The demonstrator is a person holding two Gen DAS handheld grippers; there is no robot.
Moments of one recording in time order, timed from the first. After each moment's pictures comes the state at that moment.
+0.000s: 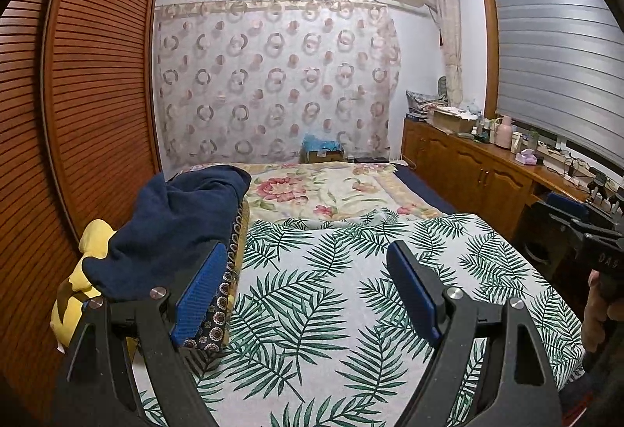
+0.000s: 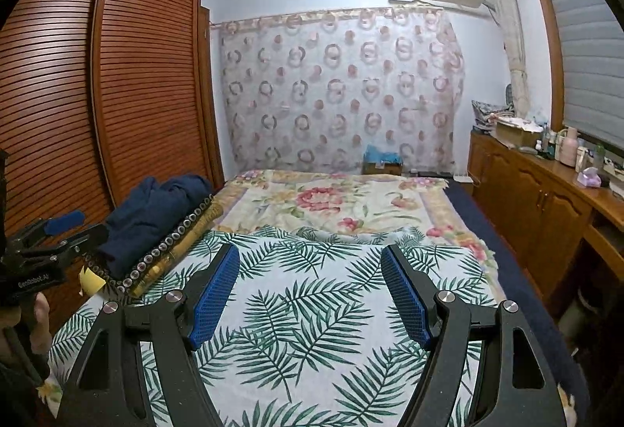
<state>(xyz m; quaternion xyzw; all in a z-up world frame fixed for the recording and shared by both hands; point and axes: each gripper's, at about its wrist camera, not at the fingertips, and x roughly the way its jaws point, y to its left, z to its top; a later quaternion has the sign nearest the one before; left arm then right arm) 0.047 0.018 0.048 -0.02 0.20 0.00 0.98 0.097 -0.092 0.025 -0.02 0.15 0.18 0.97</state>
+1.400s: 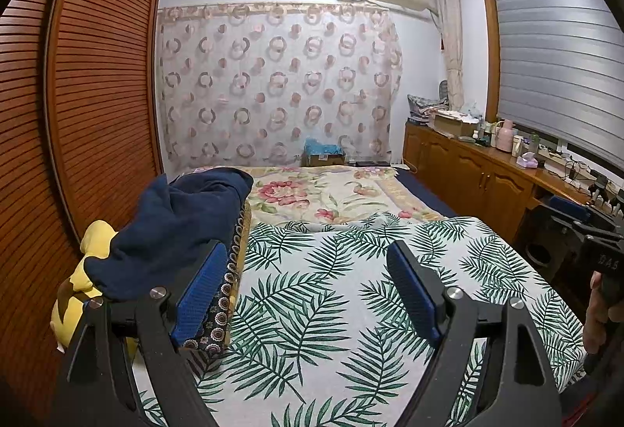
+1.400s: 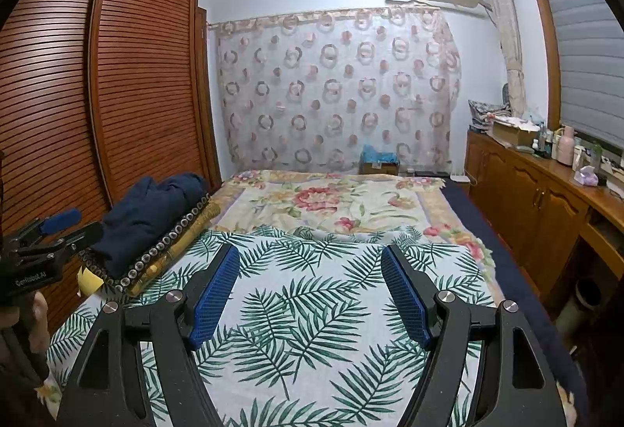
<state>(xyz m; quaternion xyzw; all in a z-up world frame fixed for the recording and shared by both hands) 0.044 0.020 0.052 -0.02 0.19 0.01 0.98 0.082 -0.120 0.040 -0.02 0.15 0.18 0.97</state>
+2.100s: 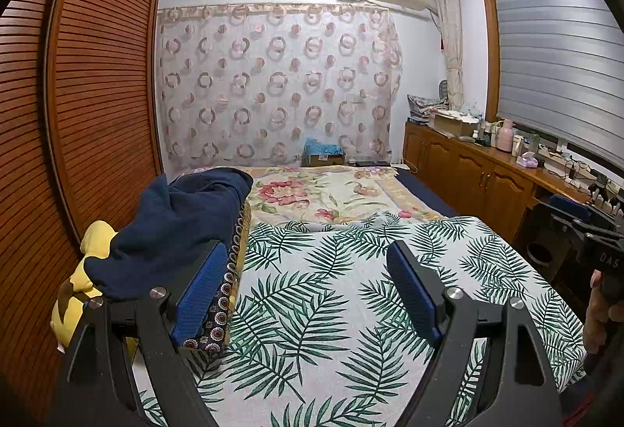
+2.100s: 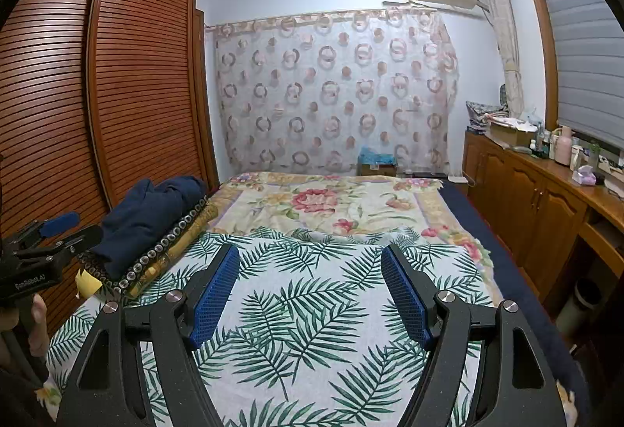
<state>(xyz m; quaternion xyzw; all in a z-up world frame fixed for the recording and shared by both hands) 0.044 0.020 0.051 -0.02 0.19 0.01 0.98 0.080 -0.123 0.041 -0.02 0.15 0.18 0.97</state>
